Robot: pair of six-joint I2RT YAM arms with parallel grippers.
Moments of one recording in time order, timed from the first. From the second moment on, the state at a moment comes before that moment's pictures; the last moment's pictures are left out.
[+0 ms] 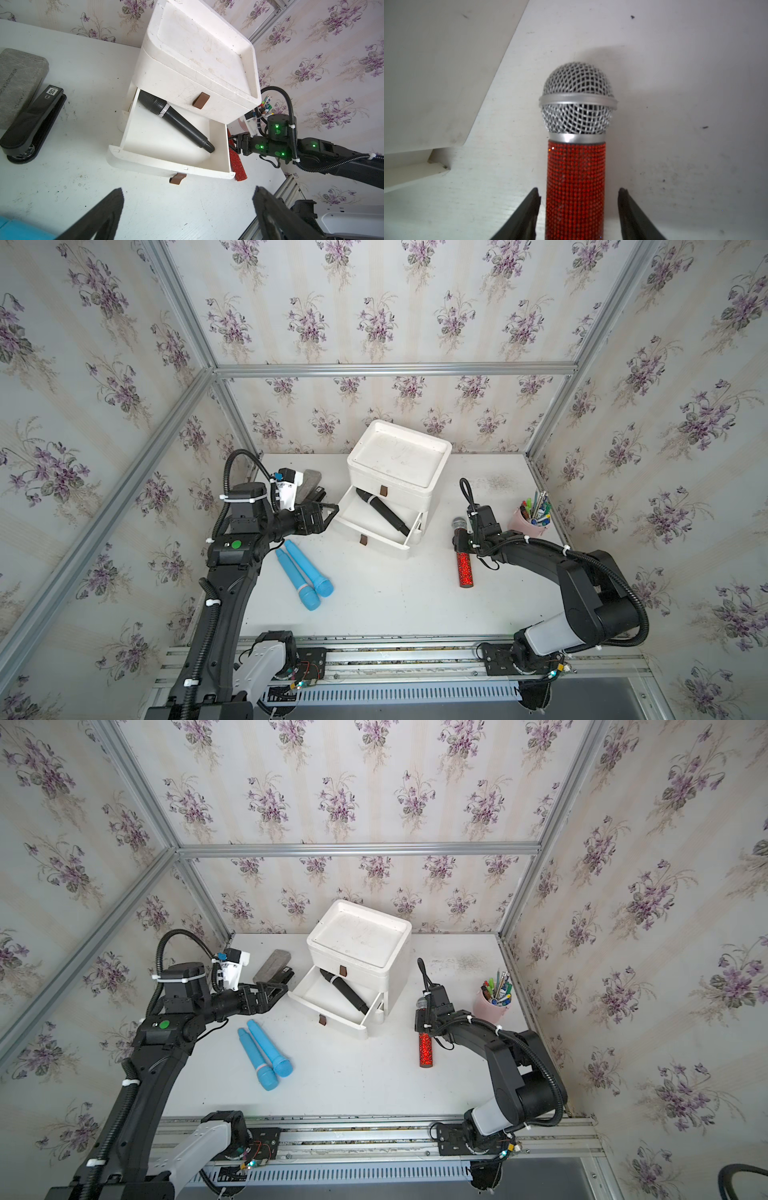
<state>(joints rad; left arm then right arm) 0.05 0.98 1.05 -0.67 0.68 -0.19 0.34 1.52 0.71 -0.20 0.04 0.37</state>
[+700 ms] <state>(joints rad) 0.05 0.99 1.05 -0.67 0.69 -0.19 0.34 1.48 0.81 -0.25 0.03 0.31</state>
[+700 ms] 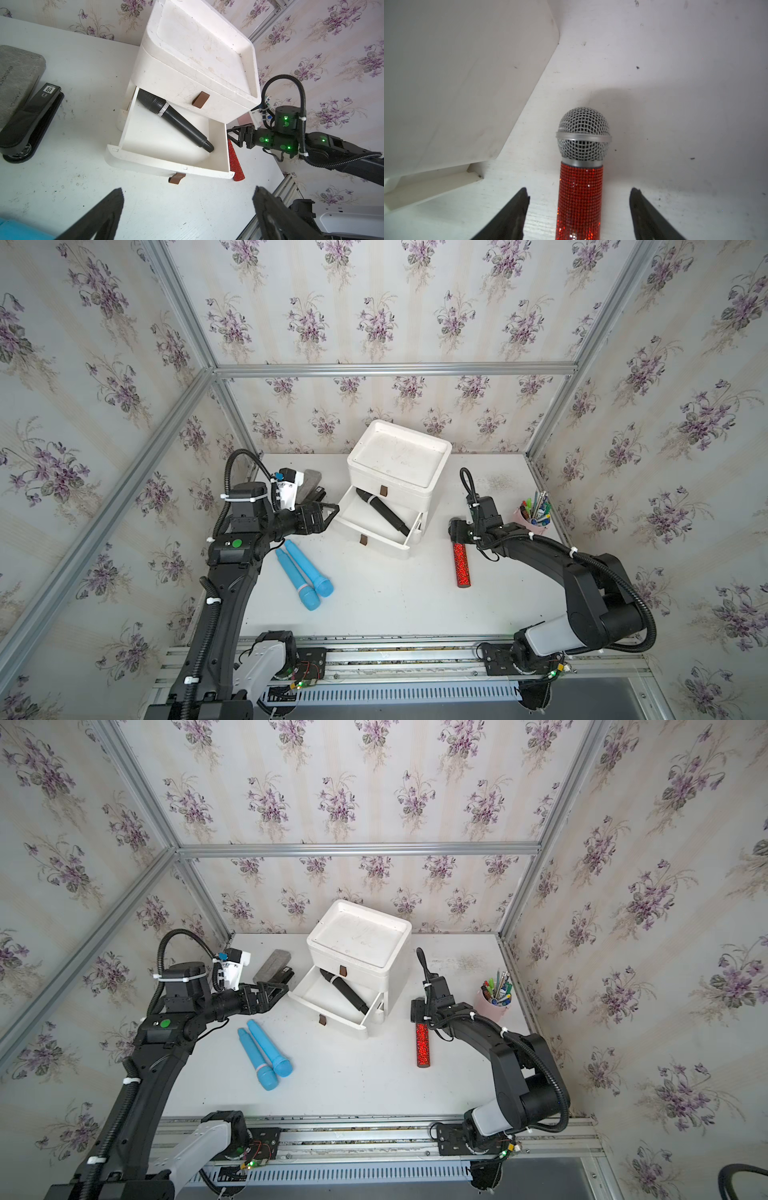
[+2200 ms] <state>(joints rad) 0.05 0.96 1.04 -0.67 0.68 -0.20 0.73 1.54 1.53 -0.65 -0.07 -0.08</state>
